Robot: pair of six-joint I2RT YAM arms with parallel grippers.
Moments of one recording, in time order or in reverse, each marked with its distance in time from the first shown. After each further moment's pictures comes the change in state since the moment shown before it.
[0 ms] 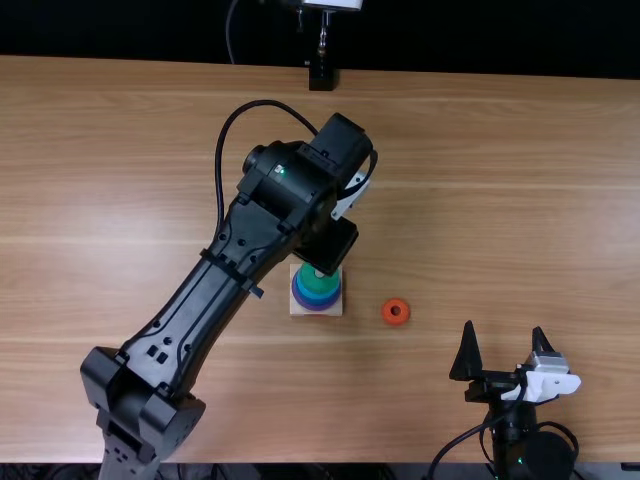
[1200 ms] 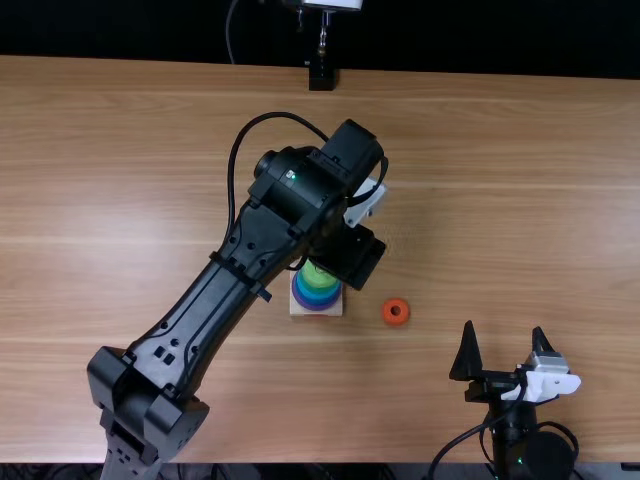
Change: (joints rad) left arm -0.023 0.005 -0.010 0.057 0.149 -0.023; right arm 0.000 0.000 0.000 0.000 0.000 0.000
